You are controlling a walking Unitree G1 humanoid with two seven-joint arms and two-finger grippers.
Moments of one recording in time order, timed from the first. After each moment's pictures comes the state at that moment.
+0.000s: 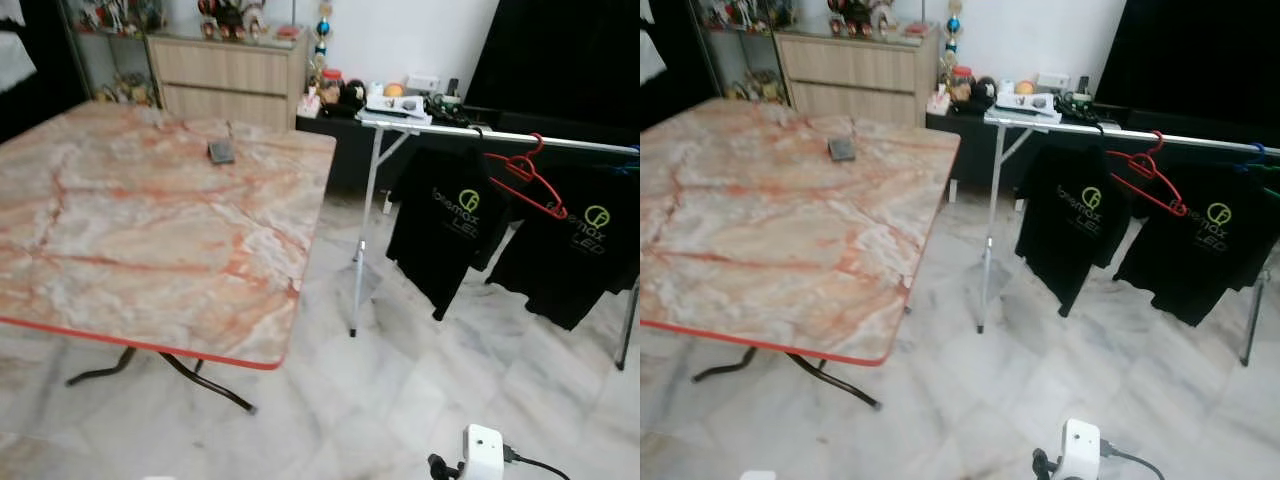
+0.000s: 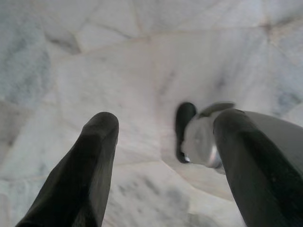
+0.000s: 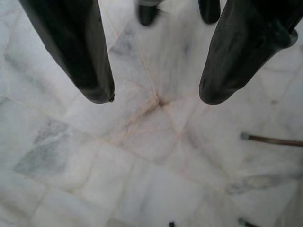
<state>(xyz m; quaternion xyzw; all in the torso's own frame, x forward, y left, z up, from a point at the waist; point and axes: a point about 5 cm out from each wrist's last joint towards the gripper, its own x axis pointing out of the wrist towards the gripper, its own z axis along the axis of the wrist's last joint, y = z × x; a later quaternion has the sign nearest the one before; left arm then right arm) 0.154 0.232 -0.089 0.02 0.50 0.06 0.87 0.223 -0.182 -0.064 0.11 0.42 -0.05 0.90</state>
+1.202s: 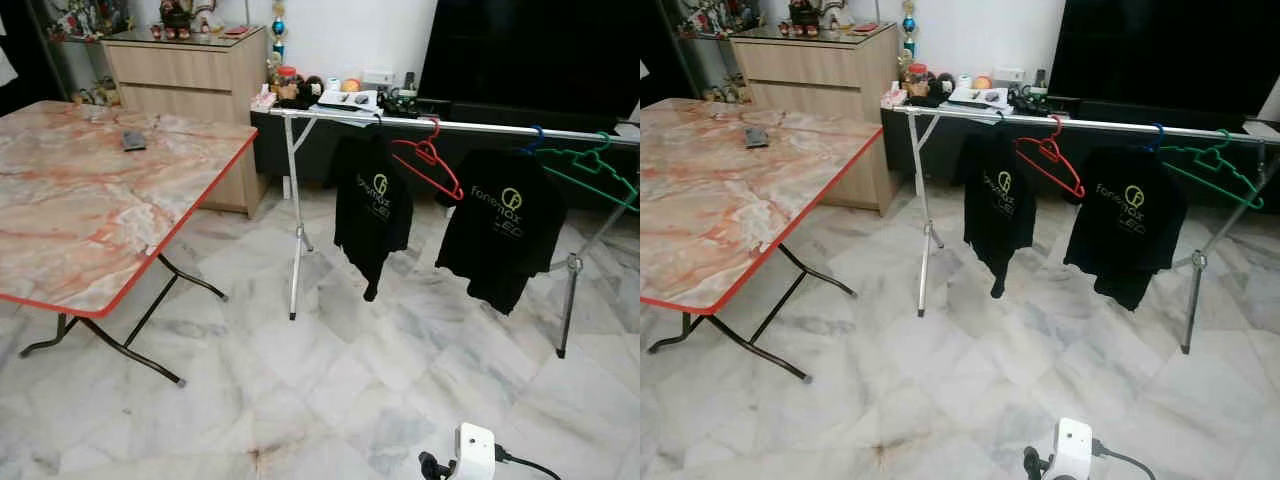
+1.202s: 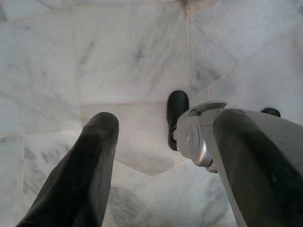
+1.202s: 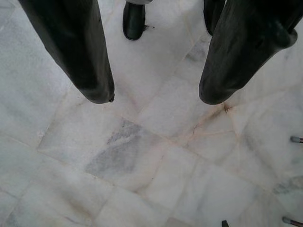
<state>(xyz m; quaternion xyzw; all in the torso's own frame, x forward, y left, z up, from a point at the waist) 0.153 0.227 -0.090 0.01 0.49 0.06 0.87 0.222 -0.190 -0.063 0.11 0.42 -0.06 0.90</state>
